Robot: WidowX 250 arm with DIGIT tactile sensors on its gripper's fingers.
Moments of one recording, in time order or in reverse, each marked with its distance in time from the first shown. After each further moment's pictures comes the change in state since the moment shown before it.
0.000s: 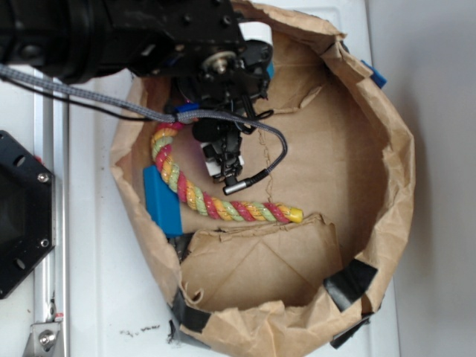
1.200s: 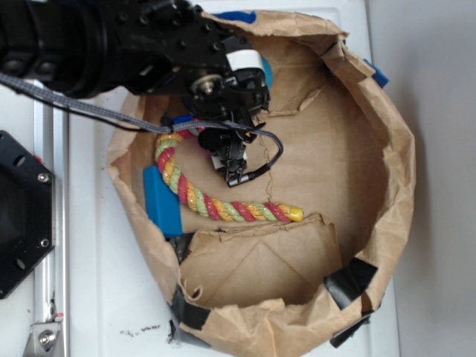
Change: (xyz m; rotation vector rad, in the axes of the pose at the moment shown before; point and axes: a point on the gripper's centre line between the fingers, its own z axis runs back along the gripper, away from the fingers) arm 0.012 -0.001 -0.024 -0.002 -0.118 -0.044
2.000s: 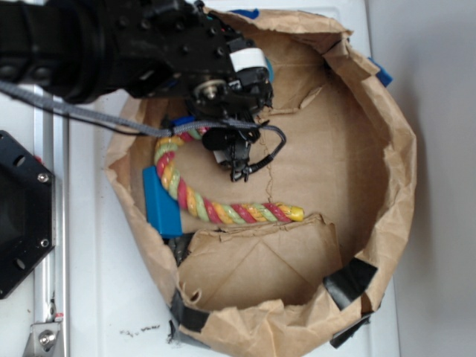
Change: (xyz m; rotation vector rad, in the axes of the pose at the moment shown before) arm 0.000 -0.011 0.020 0.020 0.007 0.056
